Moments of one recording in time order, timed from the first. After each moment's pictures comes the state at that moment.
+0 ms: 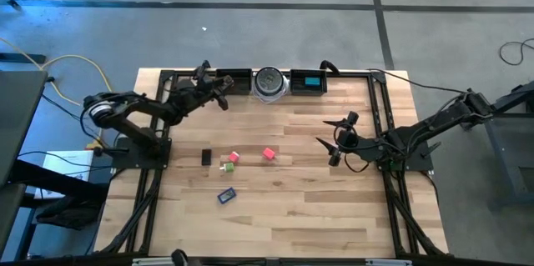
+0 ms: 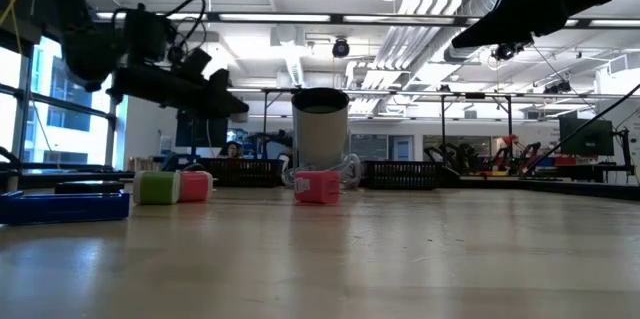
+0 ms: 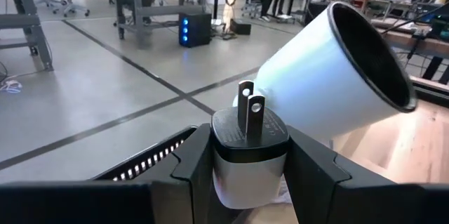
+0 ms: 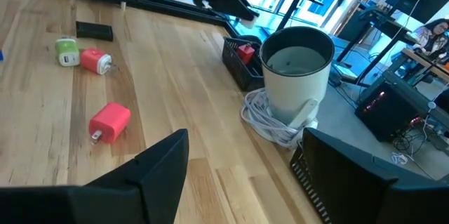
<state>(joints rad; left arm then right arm) 0.71 1.46 0.32 1.11 0.01 -0.10 0.37 0.91 0.47 0.01 0.86 -0.02</state>
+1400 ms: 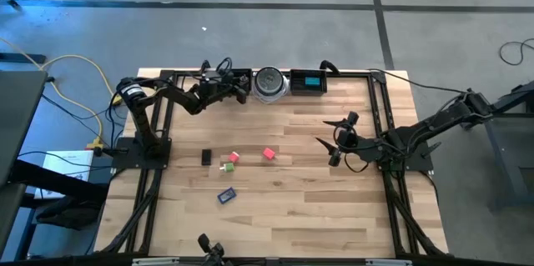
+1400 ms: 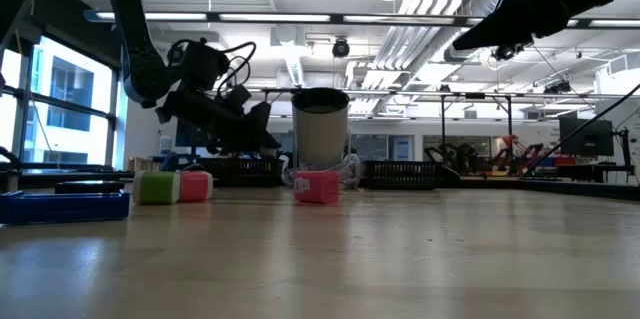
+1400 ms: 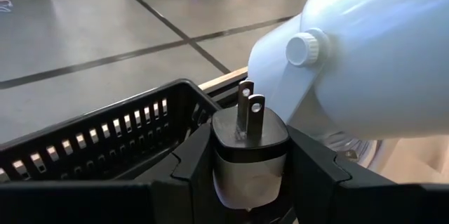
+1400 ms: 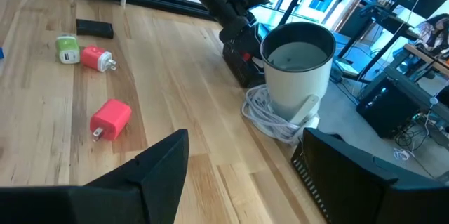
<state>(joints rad) 0.69 1.78 0.60 0.94 -0.04 -0.24 0.37 0.91 0.47 -0.01 0.86 0.00</state>
